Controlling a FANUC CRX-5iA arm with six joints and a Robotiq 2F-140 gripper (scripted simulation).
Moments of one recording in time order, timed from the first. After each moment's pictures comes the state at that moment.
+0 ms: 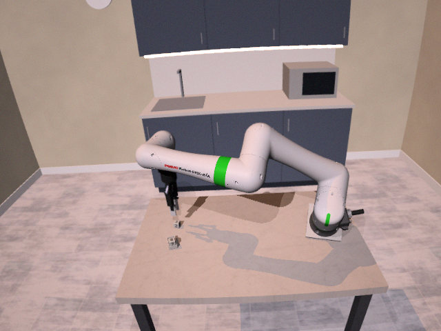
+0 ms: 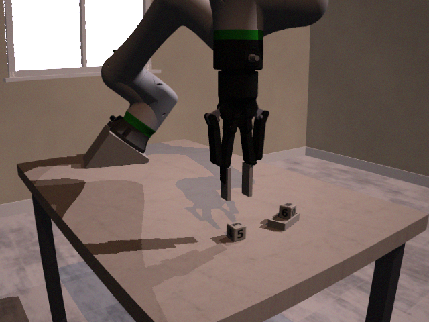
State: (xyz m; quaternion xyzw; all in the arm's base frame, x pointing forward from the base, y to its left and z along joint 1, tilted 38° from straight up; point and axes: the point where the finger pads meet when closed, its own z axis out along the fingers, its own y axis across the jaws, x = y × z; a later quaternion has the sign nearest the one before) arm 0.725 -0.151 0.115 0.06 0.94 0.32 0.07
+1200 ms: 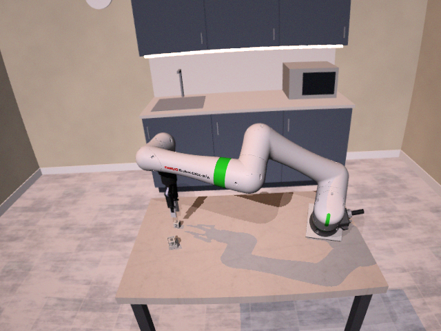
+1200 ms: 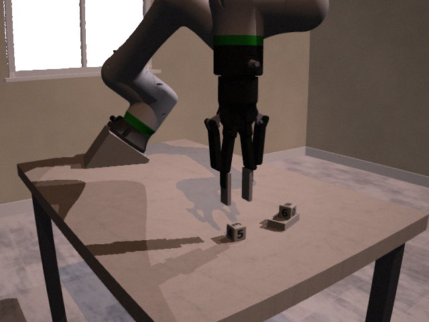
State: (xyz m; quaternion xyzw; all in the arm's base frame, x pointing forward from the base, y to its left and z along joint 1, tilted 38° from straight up) arm 0.727 -0.145 0.107 0.06 0.94 0.32 0.07
